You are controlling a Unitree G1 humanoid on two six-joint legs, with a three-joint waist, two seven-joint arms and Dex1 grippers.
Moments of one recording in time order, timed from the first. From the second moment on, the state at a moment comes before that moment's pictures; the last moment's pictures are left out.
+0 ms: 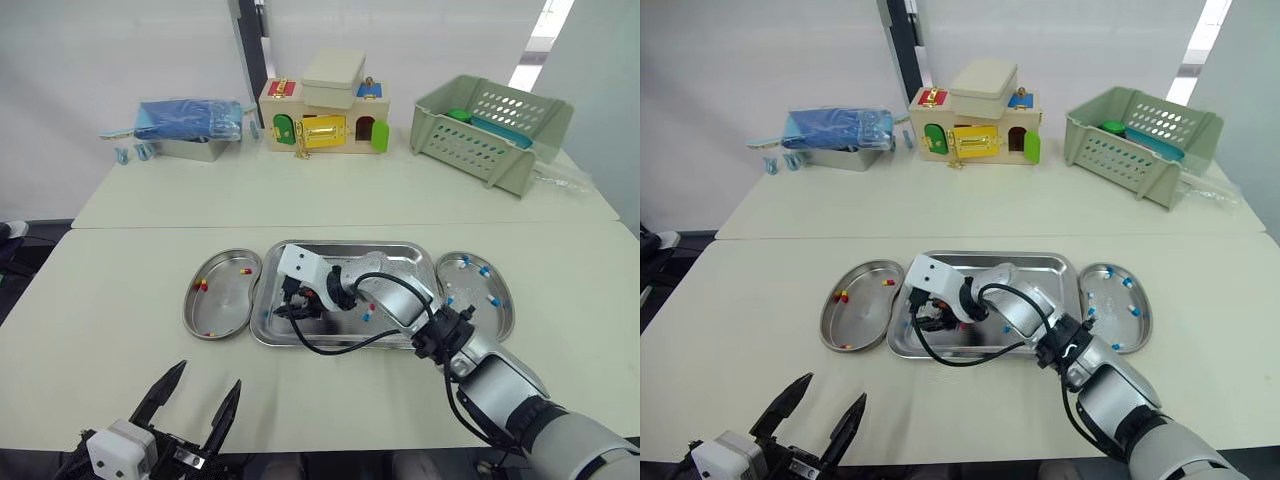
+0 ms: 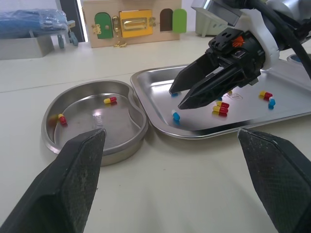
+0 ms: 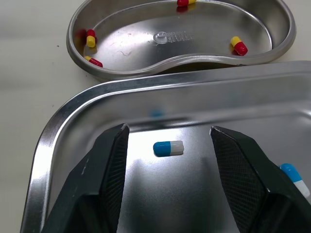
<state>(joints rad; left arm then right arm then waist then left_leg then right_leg) 0.78 0.20 0.24 -0.42 -0.41 -0.43 -0.67 -0.91 -0.10 0.62 0.29 0.09 0.66 0.79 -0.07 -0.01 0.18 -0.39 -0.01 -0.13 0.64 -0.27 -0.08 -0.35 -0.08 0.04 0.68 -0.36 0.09</state>
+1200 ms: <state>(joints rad) 0.79 0.22 0.22 -0.40 -0.39 -0.46 -0.66 -0.86 -0.02 0.59 0.37 -0.01 0.59 0.83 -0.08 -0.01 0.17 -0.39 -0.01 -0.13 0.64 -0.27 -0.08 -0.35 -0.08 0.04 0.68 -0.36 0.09</state>
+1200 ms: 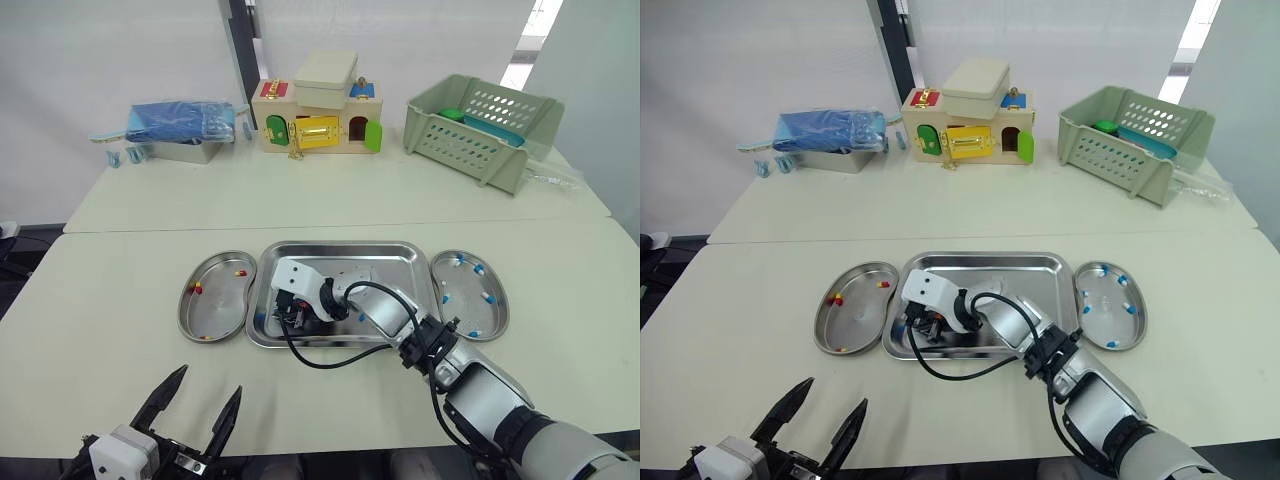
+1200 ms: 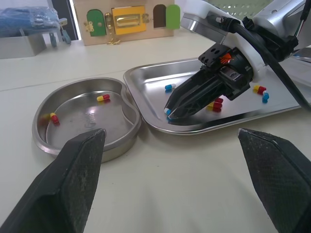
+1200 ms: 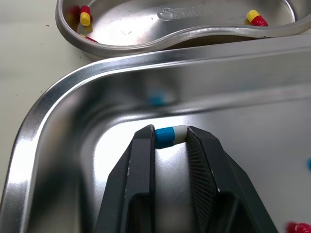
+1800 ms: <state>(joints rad) 0.71 0.48 0.12 -0.44 -0.43 -0.46 -0.88 -0.45 -0.67 0.06 -0.26 0.35 0.69 1.13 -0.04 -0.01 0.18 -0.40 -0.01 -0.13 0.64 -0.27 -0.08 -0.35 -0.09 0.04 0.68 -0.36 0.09</state>
